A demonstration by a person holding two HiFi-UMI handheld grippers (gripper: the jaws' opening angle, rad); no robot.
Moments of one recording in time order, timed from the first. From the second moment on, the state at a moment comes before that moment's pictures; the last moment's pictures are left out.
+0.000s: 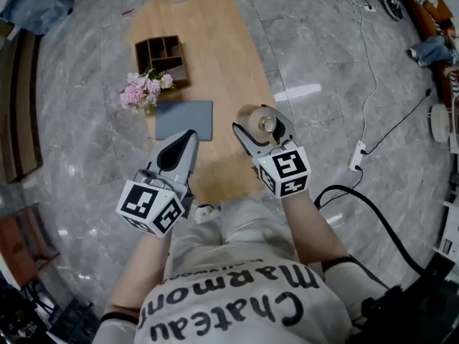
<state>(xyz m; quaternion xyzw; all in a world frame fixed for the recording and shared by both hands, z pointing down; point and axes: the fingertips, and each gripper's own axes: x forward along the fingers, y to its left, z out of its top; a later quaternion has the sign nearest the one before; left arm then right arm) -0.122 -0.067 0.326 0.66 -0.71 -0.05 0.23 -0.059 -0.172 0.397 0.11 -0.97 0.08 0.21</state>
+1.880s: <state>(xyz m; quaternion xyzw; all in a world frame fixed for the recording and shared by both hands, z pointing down) -0.023 0.151 0.085 0.74 -0.67 -0.08 0.04 0.065 0.081 0.064 0.17 -0.98 0.05 -0.03</state>
